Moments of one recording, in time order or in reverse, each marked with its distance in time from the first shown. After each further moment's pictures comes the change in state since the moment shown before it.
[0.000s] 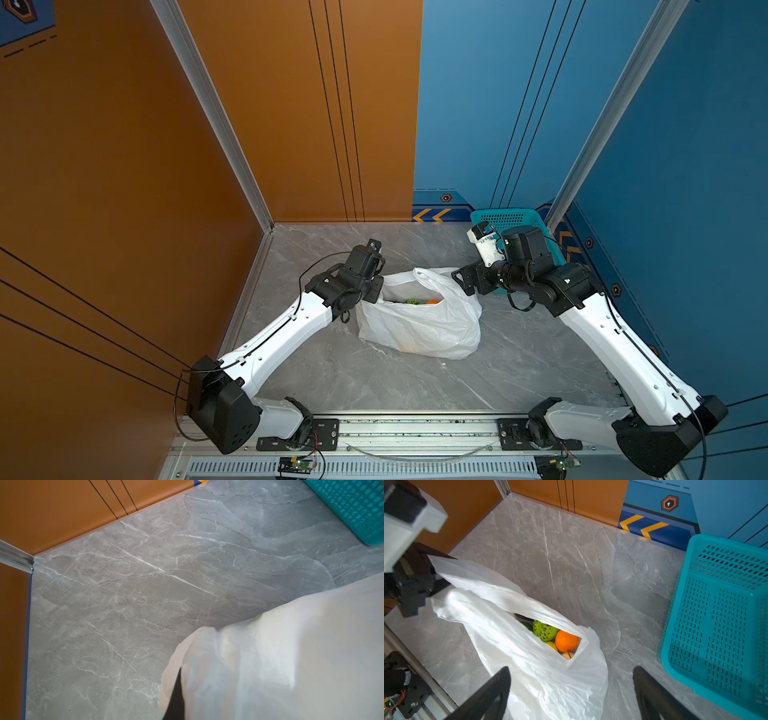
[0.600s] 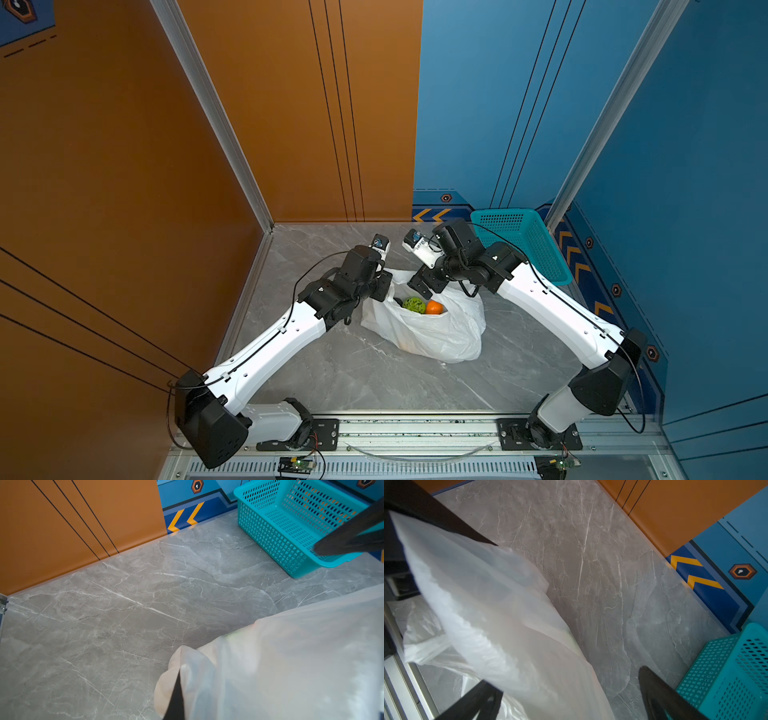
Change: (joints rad) left arm -0.052 -0.090 -0.017 0.132 0.066 0.008; right arm 0.240 0.352 0.239 -0.027 0.095 -0.265
